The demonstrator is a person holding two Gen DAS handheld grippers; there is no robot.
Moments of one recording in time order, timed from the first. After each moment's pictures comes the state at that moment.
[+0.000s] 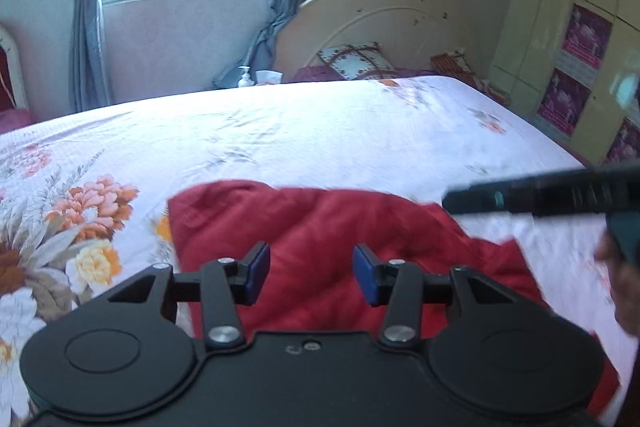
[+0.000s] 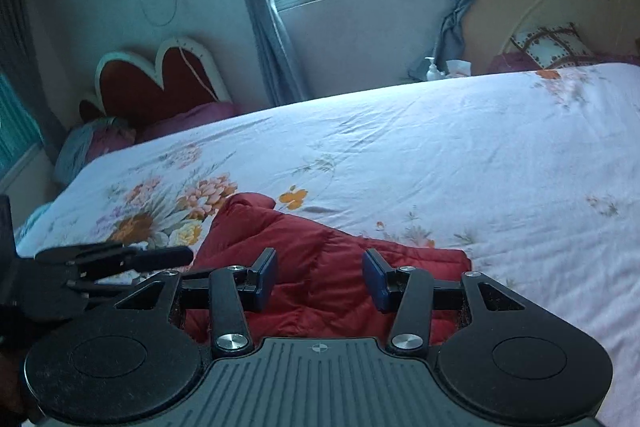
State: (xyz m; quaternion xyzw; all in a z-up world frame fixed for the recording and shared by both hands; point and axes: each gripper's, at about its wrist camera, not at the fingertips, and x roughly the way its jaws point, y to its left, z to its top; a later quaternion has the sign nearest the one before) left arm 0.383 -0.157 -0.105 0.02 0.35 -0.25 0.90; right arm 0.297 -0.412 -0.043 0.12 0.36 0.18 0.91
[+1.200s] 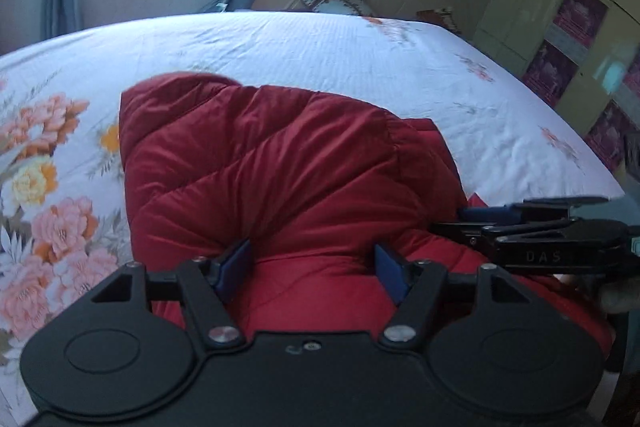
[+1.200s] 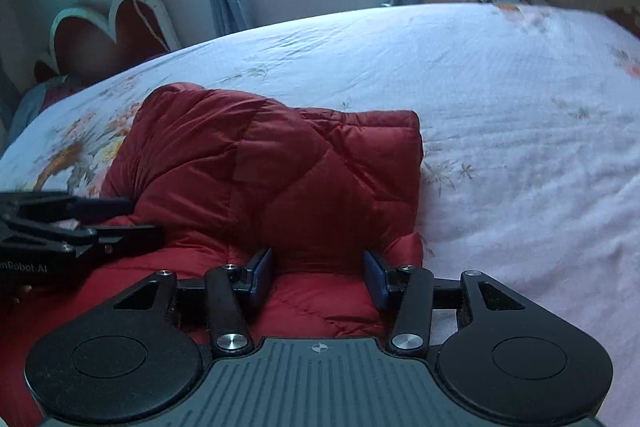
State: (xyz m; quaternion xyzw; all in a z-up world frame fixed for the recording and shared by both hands) left arm 0.380 -0.166 -0.167 0.00 0.42 -0.28 0.86; right arm 0.274 -0.438 -0.143 0.11 0.42 0.12 0.89
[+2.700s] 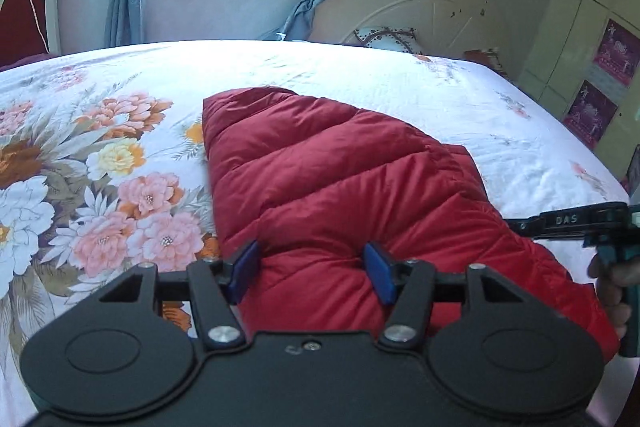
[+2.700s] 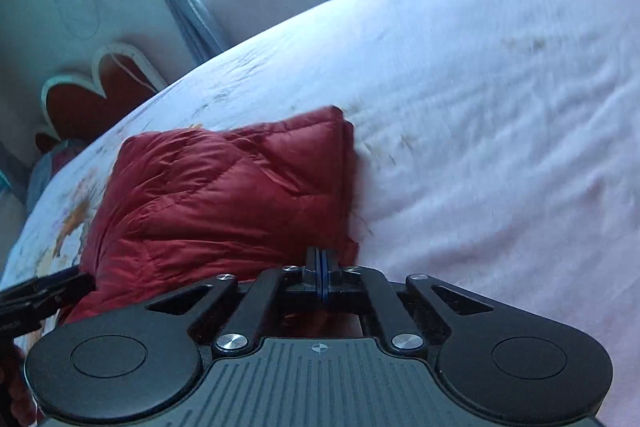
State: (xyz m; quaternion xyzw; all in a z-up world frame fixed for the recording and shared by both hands) left arm 0.331 -0.133 -0.154 -0.01 0.38 -0.20 0.90; right arm 0.265 -0.496 -0.158 0.23 0.42 0.11 0.87
